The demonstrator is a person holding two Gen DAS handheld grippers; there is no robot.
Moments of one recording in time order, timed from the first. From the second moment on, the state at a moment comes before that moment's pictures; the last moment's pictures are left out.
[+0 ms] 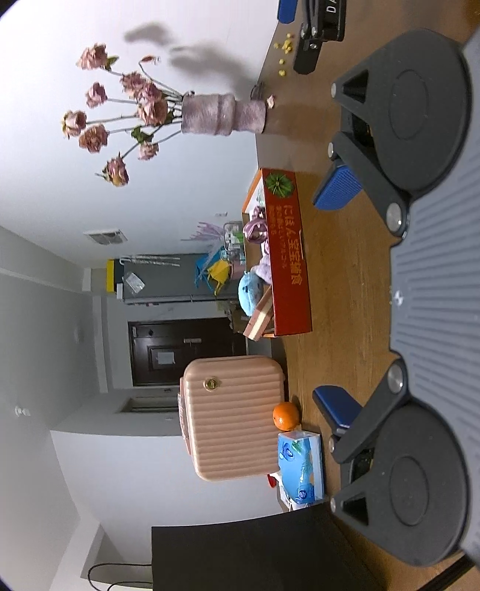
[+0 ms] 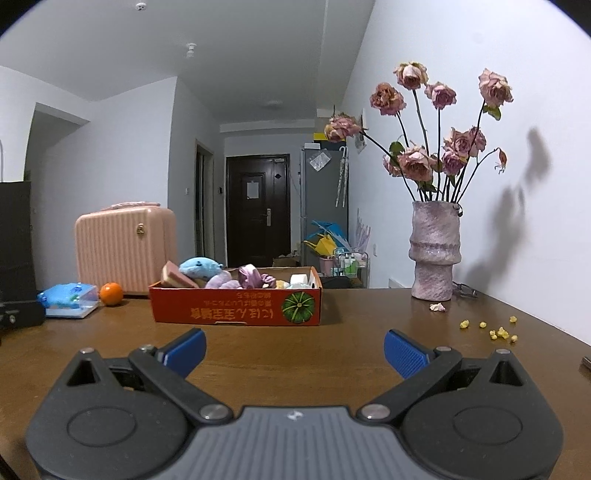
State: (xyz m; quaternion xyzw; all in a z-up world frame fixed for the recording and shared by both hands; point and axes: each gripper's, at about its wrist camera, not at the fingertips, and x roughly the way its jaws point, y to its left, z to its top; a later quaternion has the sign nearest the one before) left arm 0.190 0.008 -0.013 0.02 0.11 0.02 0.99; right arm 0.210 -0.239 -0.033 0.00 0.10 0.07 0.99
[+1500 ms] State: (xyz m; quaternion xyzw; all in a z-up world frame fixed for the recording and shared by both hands) left arm 0.123 -0.003 -0.024 0.02 0.12 -0.04 0.99; right arm 0.122 -0.226 -0.013 -0.02 0.07 0.08 0.99
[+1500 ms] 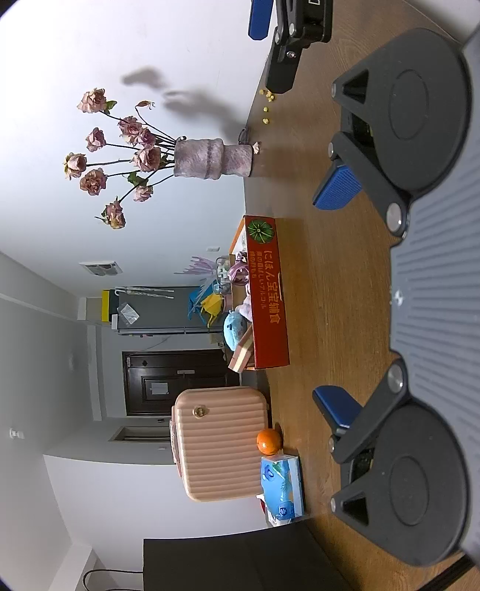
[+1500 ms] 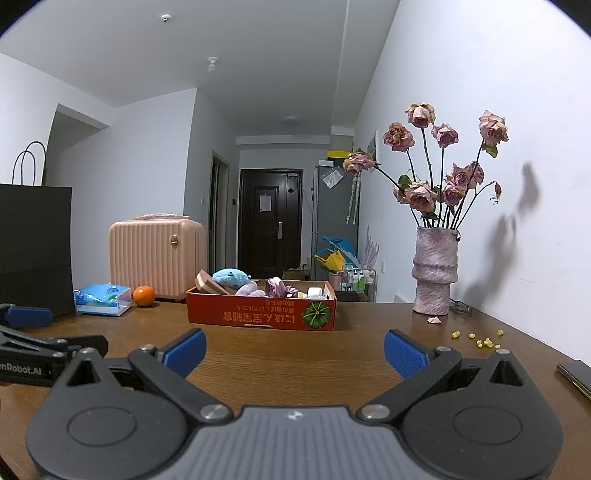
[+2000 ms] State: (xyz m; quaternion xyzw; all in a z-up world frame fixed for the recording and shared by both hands) left arm 0.123 -0.002 -0.024 0.02 0.12 -0.04 0.99; right arm 0.120 -0.226 -0.013 -0.02 0.08 0.08 0.99
